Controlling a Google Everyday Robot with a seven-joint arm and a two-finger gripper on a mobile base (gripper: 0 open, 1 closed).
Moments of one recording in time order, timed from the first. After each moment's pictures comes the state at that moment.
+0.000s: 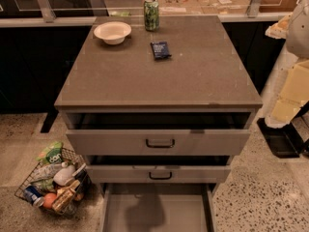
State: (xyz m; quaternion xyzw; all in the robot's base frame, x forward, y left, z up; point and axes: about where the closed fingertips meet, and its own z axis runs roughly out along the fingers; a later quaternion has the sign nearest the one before) arm 0.438 -0.213 0.989 -0.60 0.78 -0.05 0.18
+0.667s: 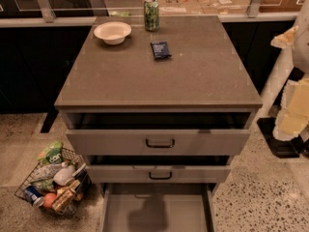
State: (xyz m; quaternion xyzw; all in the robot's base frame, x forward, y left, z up) arm 0.430 -0.224 0.974 -0.61 0.77 -0.06 0.17
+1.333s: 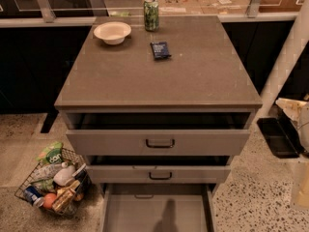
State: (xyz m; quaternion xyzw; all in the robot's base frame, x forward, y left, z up) arm 0.359 -0.255 0.879 -0.64 0.75 -0.10 0.13
